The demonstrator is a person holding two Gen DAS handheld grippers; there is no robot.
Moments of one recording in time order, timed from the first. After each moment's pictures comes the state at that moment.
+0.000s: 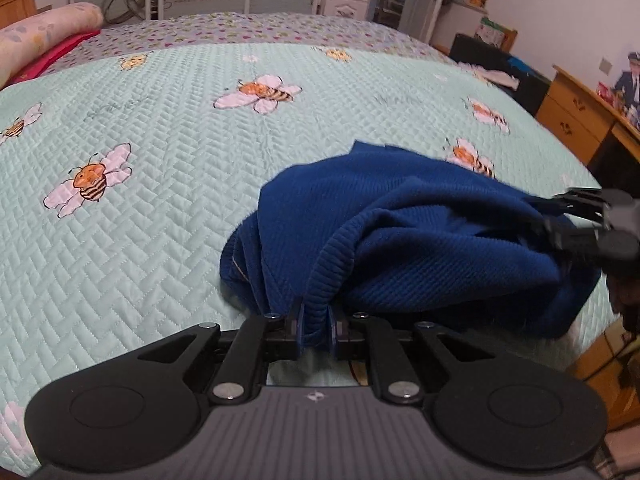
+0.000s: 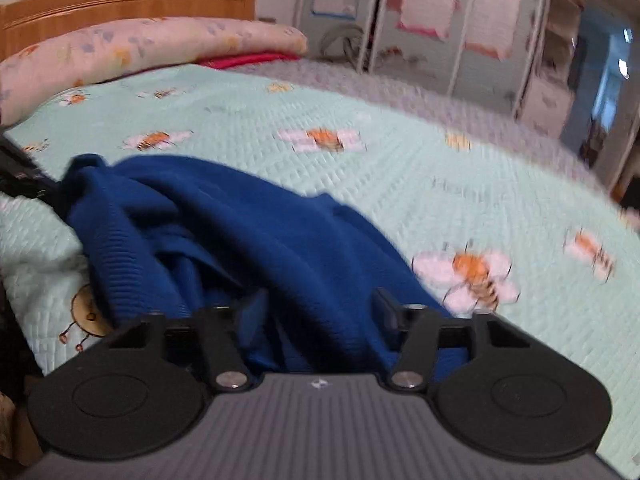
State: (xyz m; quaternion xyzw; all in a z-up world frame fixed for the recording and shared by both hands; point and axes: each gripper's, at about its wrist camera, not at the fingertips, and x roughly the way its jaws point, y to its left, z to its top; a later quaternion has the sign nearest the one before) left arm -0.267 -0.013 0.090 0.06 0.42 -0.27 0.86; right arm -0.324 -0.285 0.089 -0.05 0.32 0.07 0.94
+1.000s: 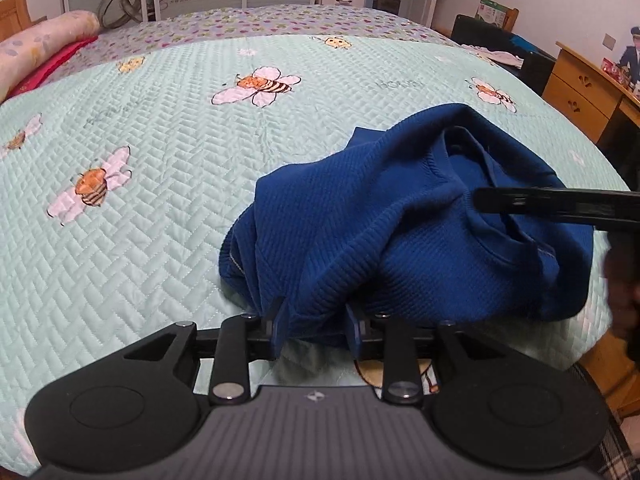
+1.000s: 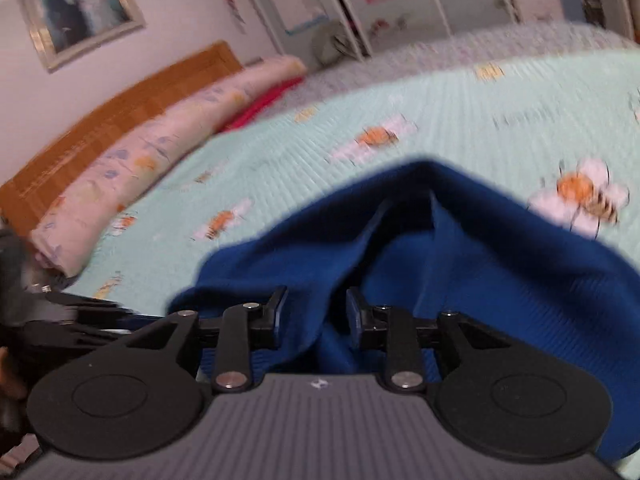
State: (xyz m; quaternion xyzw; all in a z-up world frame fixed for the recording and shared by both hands) left arm -0.269 -0.022 0.093 0.09 0.41 -0.26 0.87; right arm -0.271 -0.275 0.061 0.21 0.31 0.12 0.92
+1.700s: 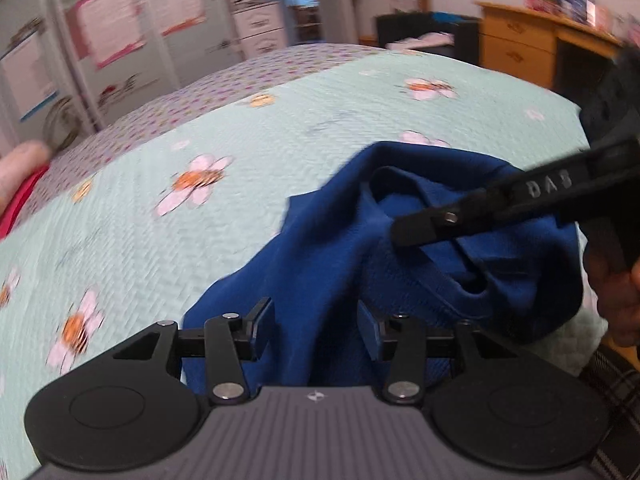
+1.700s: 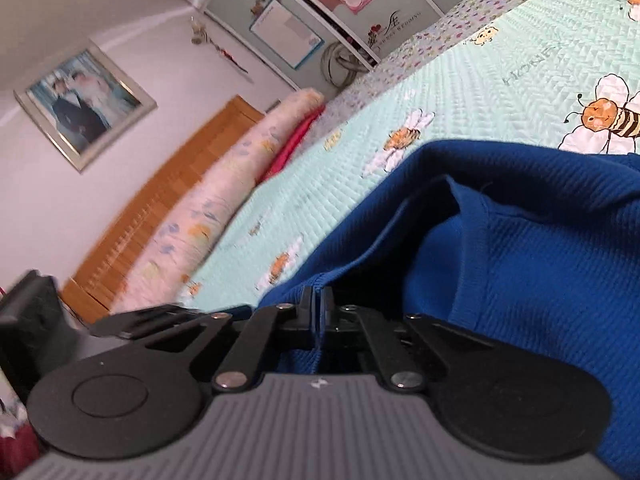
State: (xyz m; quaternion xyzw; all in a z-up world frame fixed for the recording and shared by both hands) left arm -0.270 -0.112 0.101 0.24 0.30 -0.34 0.86; right arm -0.296 -0.290 0.053 0.36 0.25 0.17 0.88
